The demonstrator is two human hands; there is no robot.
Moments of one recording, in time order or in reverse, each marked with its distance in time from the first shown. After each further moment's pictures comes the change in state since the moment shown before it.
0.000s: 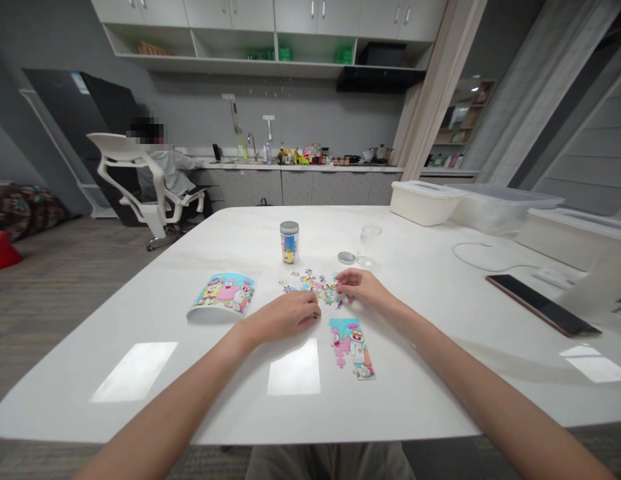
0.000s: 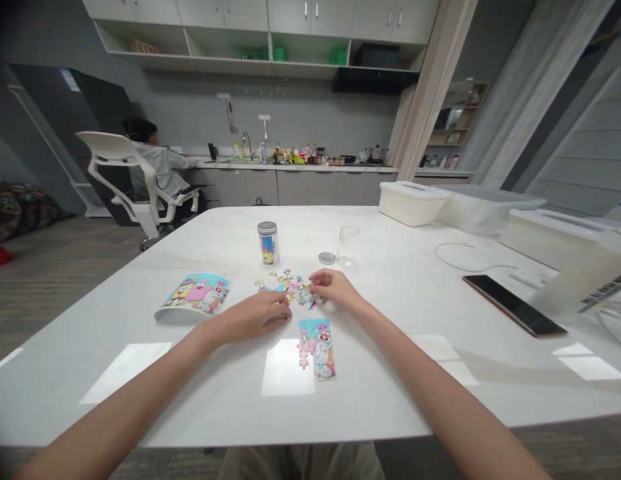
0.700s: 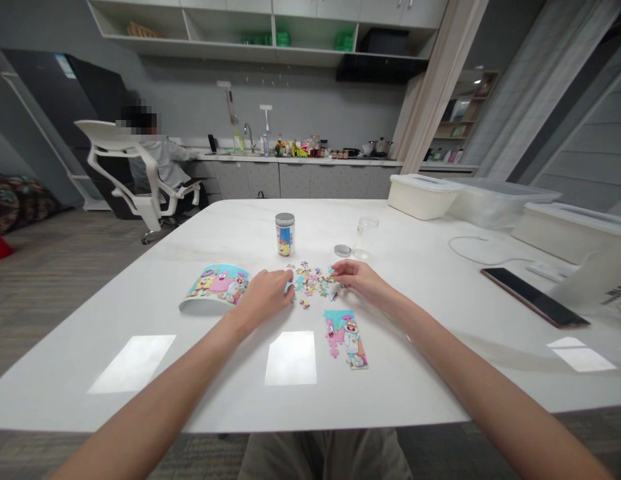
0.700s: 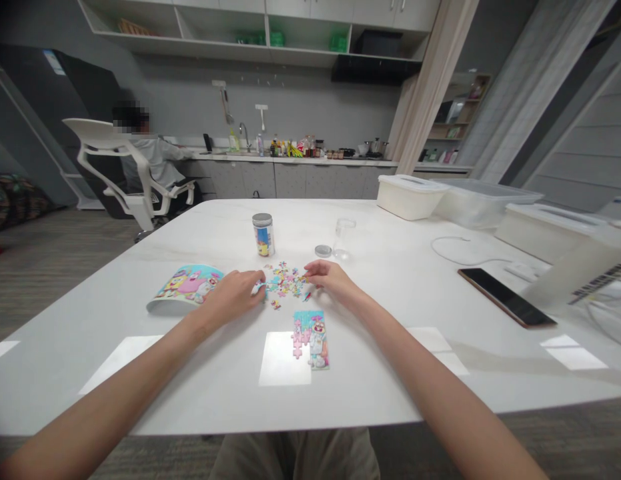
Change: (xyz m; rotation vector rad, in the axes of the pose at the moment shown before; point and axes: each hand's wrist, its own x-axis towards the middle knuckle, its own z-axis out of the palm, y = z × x) left_hand 0.001 -0.007 -0.006 0.339 0.083 -0.486; right_hand -0.002 -0.004 0.000 0.158 0.002 0.036
